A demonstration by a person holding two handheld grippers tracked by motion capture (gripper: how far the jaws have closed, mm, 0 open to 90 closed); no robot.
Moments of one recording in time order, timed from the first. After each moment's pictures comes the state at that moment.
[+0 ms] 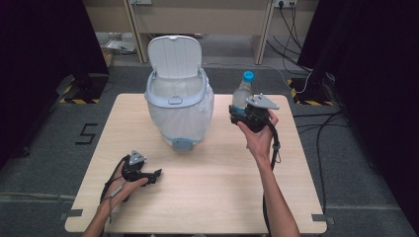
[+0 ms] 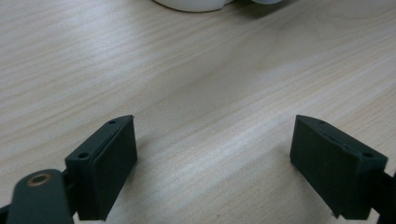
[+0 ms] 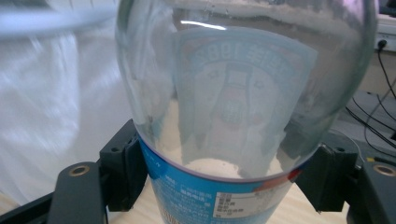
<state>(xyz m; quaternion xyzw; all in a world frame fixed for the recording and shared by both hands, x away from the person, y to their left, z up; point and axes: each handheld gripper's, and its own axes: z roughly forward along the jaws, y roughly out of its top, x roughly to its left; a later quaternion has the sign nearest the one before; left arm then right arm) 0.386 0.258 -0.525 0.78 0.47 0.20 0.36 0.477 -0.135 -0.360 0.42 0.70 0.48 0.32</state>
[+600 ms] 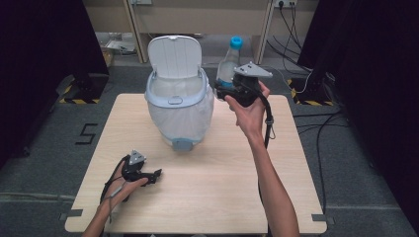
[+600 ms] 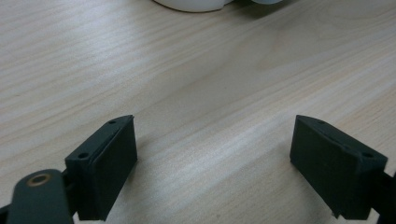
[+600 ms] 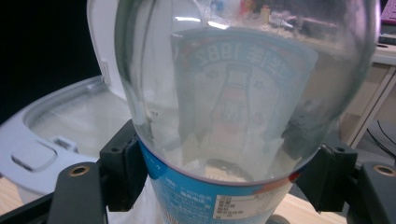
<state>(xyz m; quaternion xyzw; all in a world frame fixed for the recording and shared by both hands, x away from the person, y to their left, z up) 0.386 0.258 -0.524 0.78 0.47 0.20 0.36 0.485 -0.094 -0.271 0.39 0.70 0.51 0.31</state>
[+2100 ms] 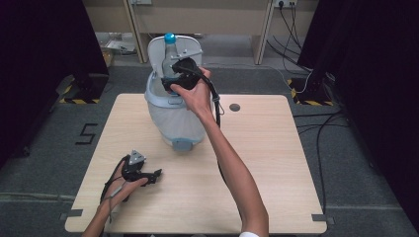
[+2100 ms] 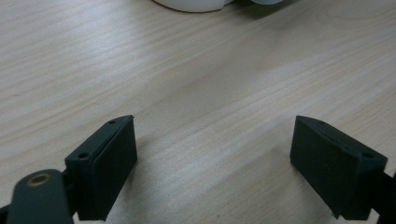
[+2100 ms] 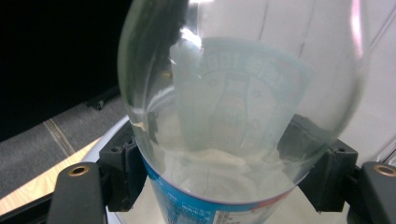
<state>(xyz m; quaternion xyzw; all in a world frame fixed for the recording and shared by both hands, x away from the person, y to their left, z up) 0.386 0.258 -0.524 0.78 0.47 0.20 0.36 0.541 0.047 -0.272 0.34 0.79 0.47 0.21</state>
